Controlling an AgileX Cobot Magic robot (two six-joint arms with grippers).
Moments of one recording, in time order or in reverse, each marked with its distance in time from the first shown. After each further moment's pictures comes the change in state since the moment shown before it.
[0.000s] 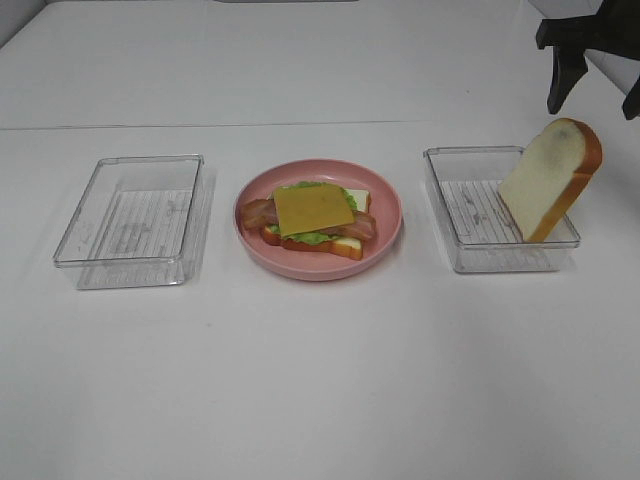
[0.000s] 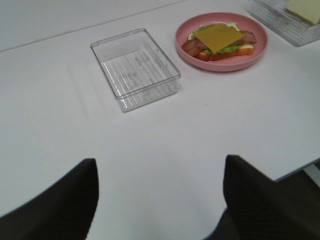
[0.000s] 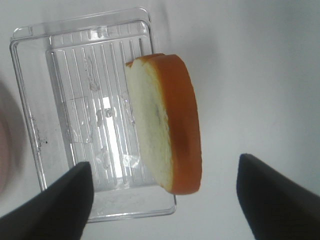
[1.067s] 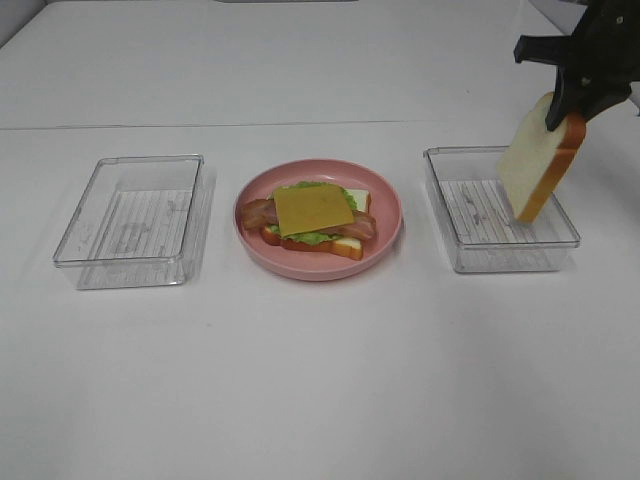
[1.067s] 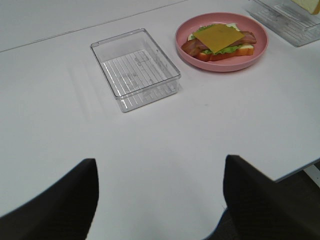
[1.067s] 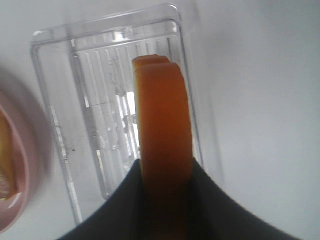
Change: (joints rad) left arm 0.000 -0.001 0.000 0.000 0.000 0.000; right arm 0.000 0.025 0.000 0.107 -0.027 0.004
